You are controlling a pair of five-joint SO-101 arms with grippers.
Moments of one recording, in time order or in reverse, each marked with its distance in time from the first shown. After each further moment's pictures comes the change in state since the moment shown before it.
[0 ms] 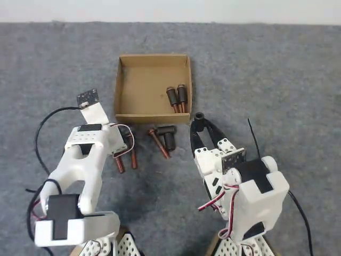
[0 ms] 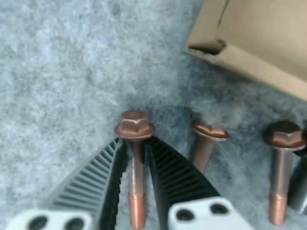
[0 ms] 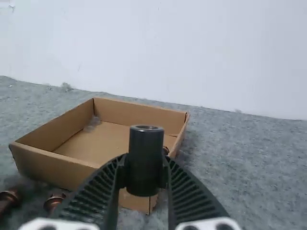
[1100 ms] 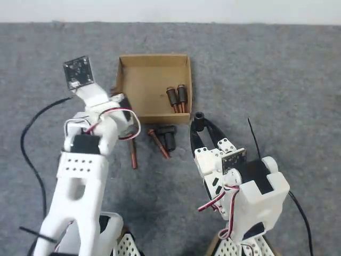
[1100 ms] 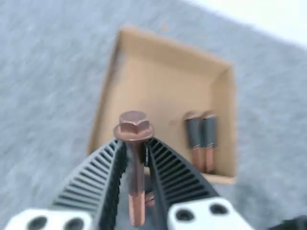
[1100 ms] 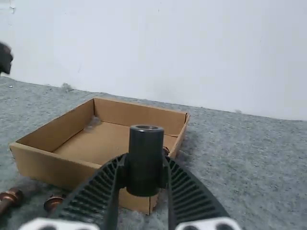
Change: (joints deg) left arm 8.5 -32.5 0.8 -9.8 0.0; right arm 0.0 0.0 0.0 0.0 0.0
